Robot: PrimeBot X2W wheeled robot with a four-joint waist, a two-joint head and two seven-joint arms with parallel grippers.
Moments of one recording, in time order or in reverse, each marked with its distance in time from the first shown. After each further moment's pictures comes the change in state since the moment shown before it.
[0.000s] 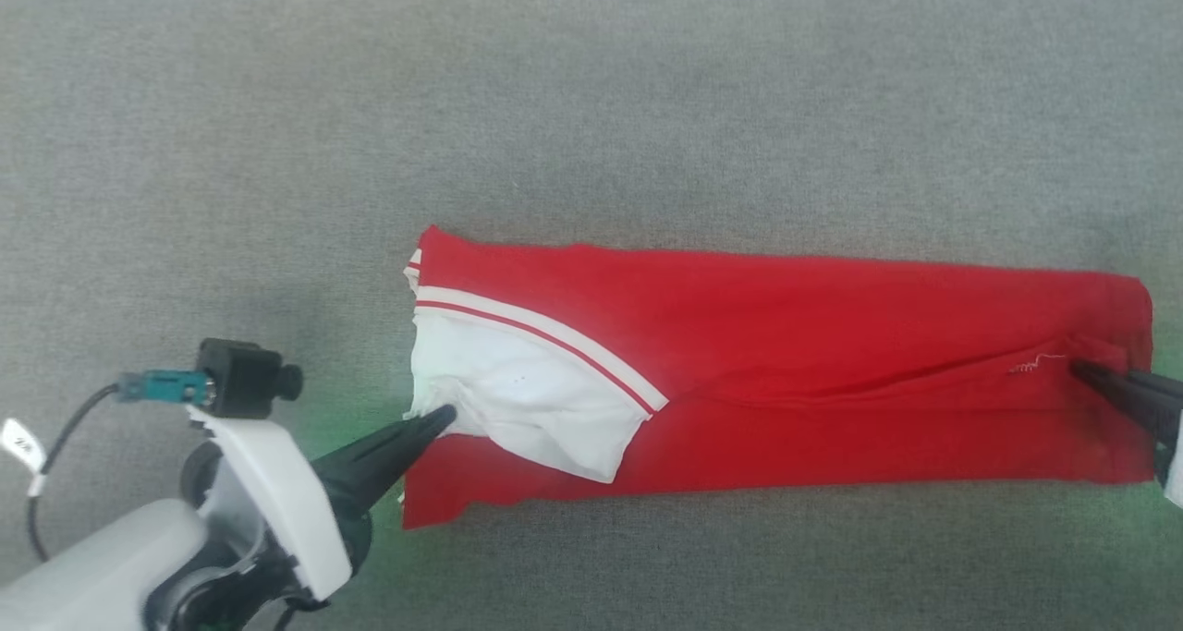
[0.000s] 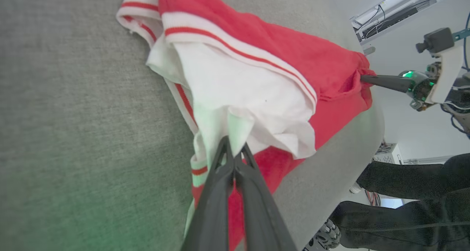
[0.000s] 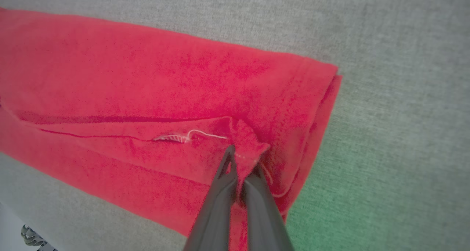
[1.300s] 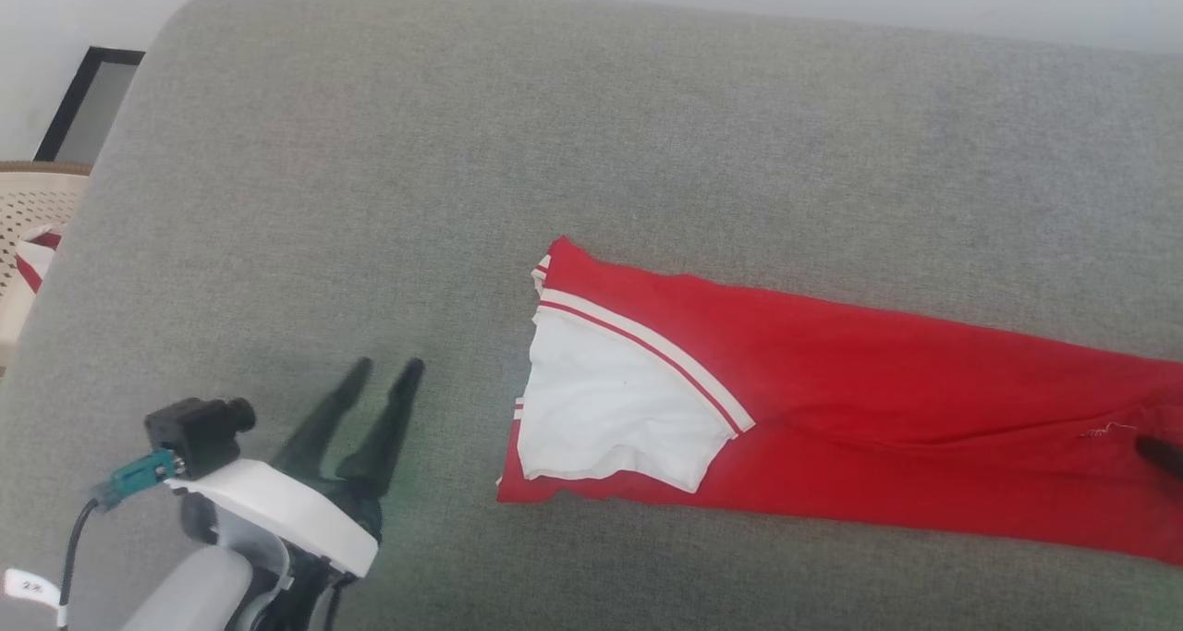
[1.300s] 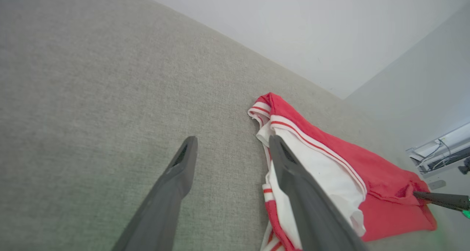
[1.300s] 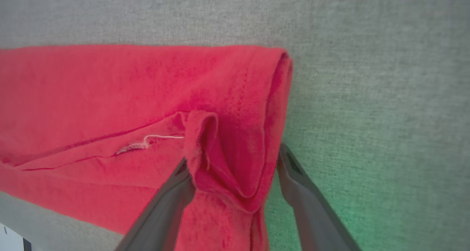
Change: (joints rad) left arm 0.283 -0.386 0.476 0.282 0.355 -0.005 -0.225; right arm 0.075 0.097 -0.201 0.251 -0.005 0.000 0.126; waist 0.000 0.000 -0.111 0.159
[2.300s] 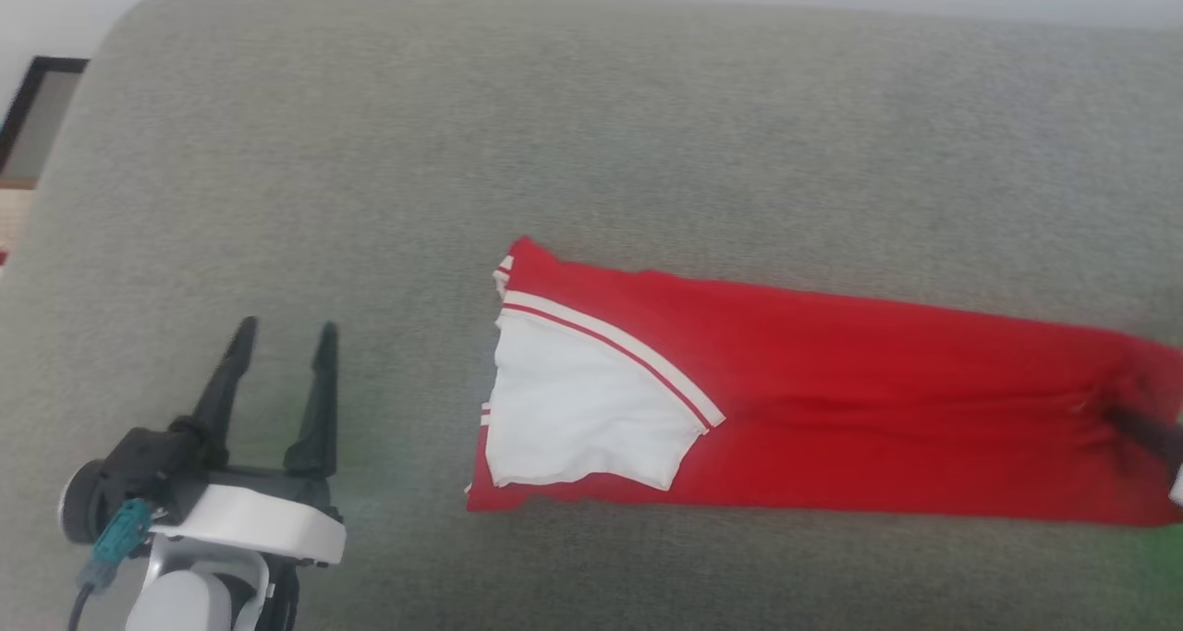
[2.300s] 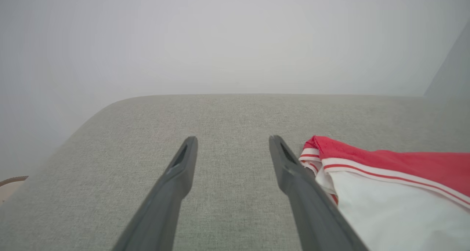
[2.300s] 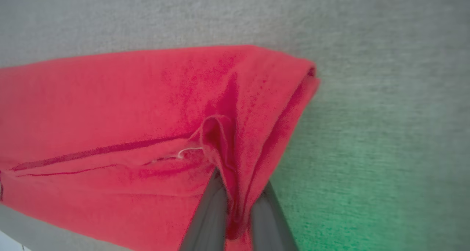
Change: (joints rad) left arm 0.162 -0.309 0.552 -0.147 0.838 0.000 0.000; right arm -0.076 0.238 -0.169 0.007 -0.229 0.002 0.112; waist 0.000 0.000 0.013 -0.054
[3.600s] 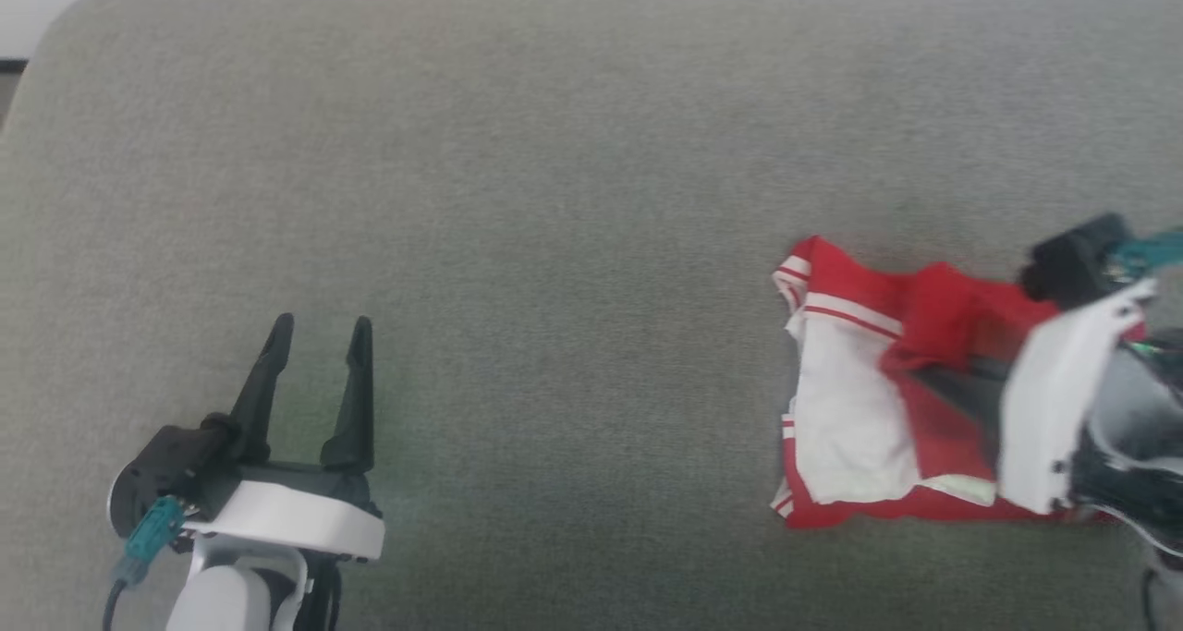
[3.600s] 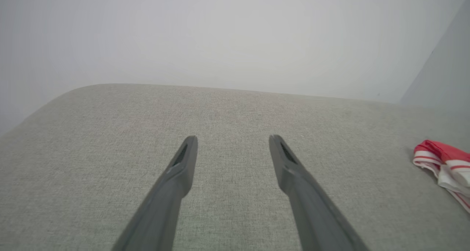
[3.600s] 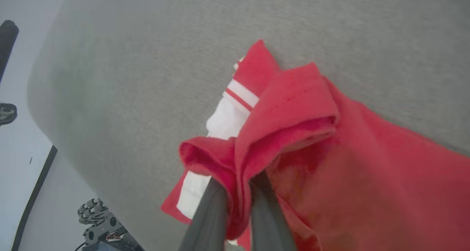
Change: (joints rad) left arm 0.001 -0.062 -0.006 -0.007 -0.024 0.000 0.000; right arm -0.060 0.048 0.280 -0.500 0.003 -0.002 0.135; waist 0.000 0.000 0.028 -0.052
